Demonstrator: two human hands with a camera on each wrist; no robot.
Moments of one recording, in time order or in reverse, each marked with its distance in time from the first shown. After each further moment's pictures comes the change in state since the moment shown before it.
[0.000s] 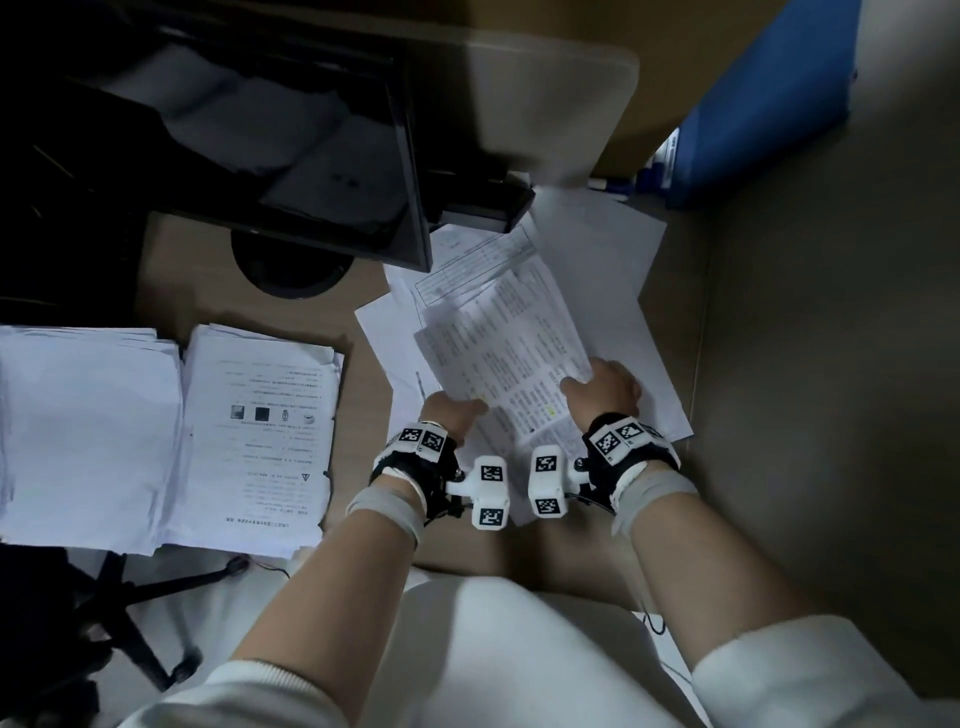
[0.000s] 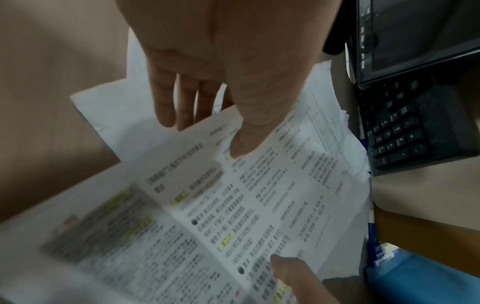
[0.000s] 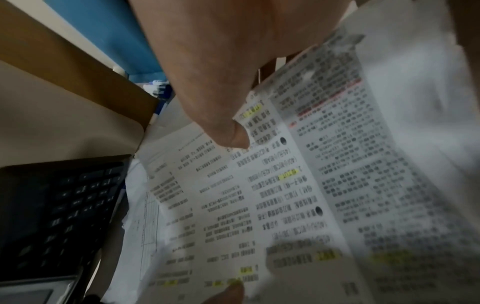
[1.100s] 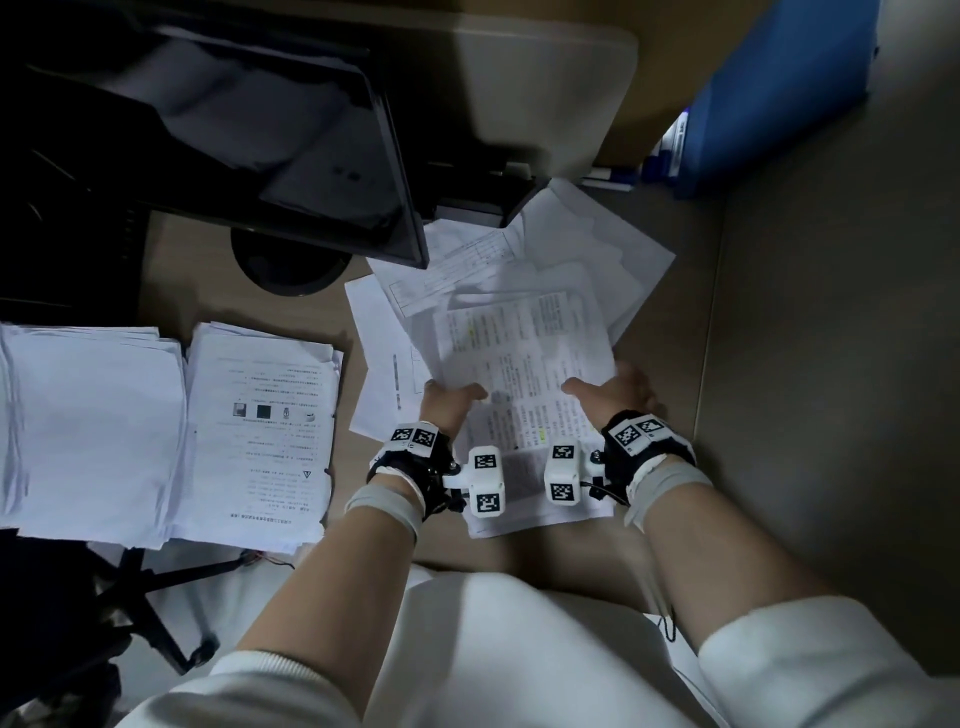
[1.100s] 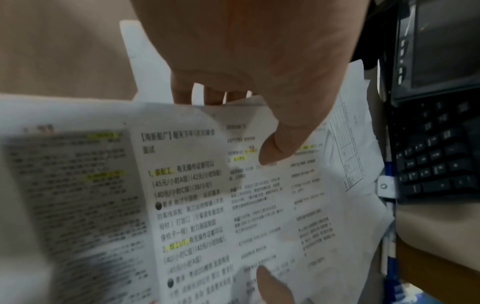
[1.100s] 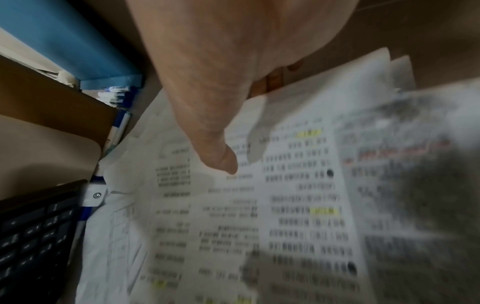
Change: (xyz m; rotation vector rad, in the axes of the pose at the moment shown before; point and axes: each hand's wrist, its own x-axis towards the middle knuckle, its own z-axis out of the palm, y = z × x) left_hand 0.021 -0.004 0.008 -0.222 0.065 0.035; right_hand 0.009 0.011 -0.007 0.181 -0.040 0.207
